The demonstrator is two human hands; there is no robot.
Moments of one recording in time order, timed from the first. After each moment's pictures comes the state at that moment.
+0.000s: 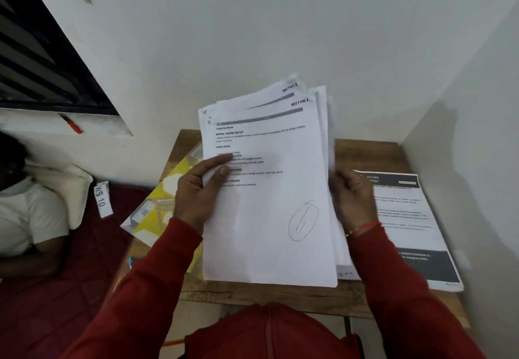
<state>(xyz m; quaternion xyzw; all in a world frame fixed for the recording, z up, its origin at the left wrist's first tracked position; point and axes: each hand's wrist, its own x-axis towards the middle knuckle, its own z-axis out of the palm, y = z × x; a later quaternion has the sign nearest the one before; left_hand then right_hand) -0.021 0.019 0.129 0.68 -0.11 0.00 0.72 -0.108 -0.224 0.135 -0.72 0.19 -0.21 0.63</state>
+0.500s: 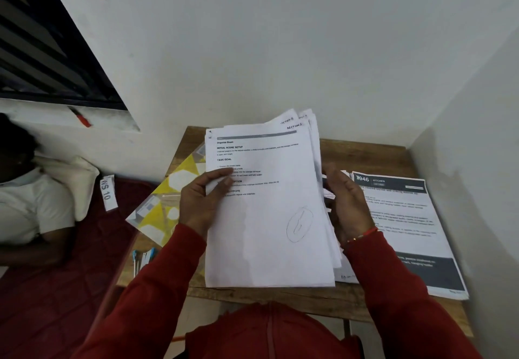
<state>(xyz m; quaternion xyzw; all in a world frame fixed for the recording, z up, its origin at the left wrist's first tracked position) -0.029 0.028 0.106 0.68 0.01 -0.04 0.73 -0.109 -0.205 0.137 -0.57 0.24 -0.09 0.78</state>
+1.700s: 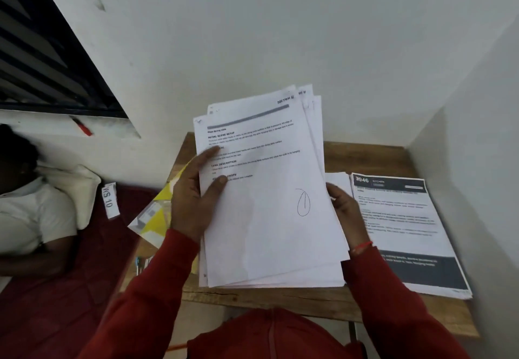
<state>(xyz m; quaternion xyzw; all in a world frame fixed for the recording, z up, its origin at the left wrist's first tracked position) -0.029 0.040 0.136 0.75 -0.17 0.11 0.63 -0.128 -0.195 0.132 -0.62 0.18 -0.09 0.76</state>
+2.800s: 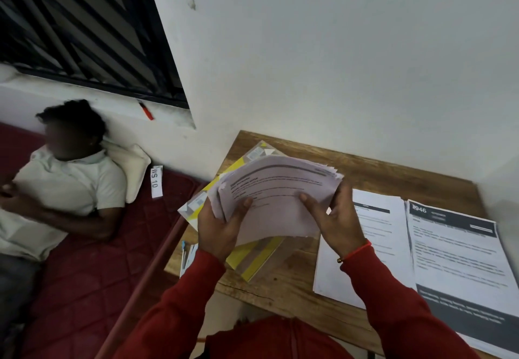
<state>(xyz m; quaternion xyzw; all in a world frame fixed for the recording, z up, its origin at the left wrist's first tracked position) -0.057 0.100 0.105 0.76 0.00 0.17 0.62 -0.074 -0.116 0.131 -0.77 0.03 -0.11 0.63</state>
